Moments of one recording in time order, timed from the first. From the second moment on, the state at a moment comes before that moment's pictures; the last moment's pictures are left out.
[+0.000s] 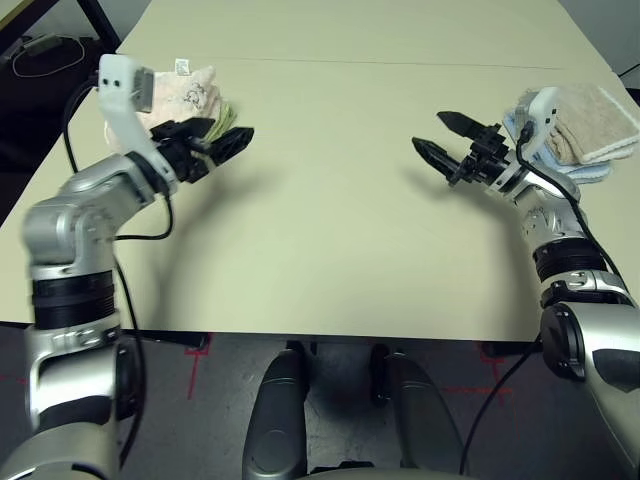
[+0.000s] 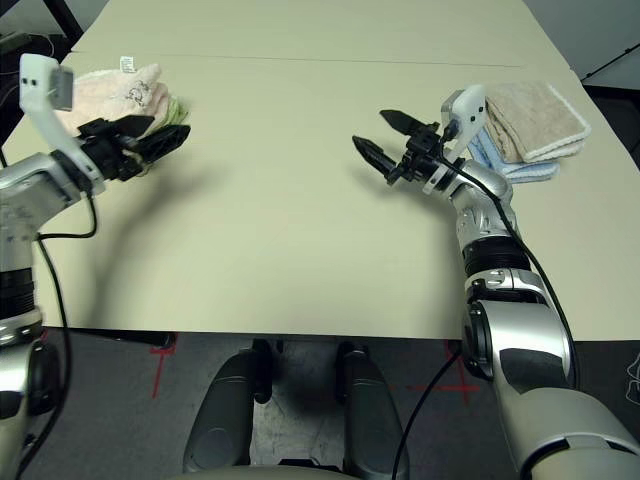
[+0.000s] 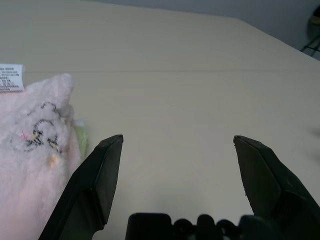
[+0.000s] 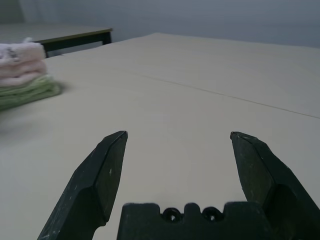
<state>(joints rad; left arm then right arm) -0.80 0.50 0.21 0.23 -0.42 0.51 -0.40 -0.93 -0.37 -0.21 0.95 0.26 -0.27 0.74</state>
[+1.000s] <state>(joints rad) -0.89 0.39 0.27 0.96 -0.27 -0.28 -0.40 -0.91 -0.41 -0.29 1.14 0.18 -0.43 0.39</state>
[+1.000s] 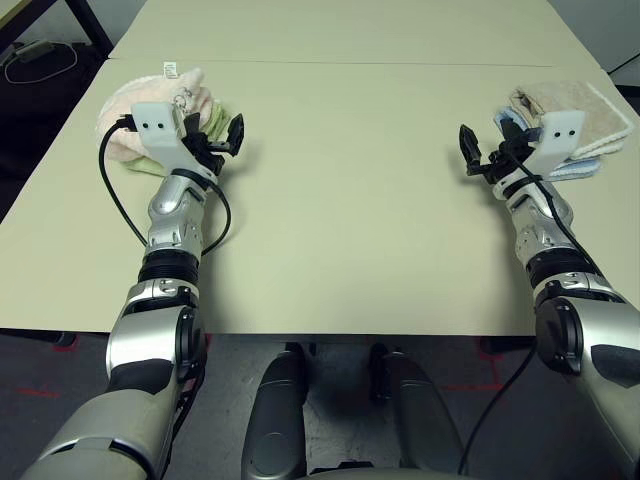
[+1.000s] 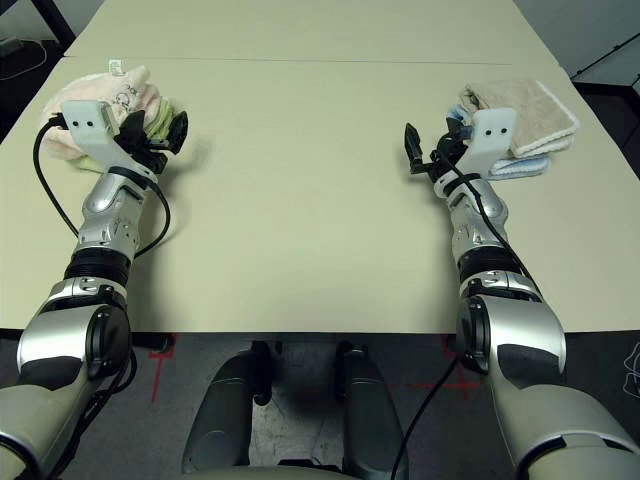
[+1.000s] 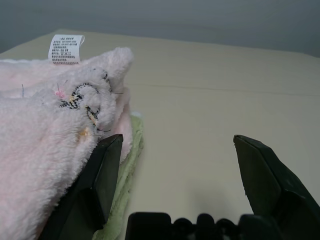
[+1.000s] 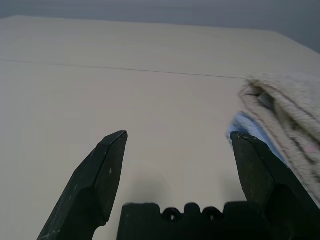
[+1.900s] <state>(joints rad) -0.89 0.43 0.26 0.99 -0.18 -0.27 -0.34 -0.91 -0.42 -0.30 1.15 0.19 -0.41 0.45</state>
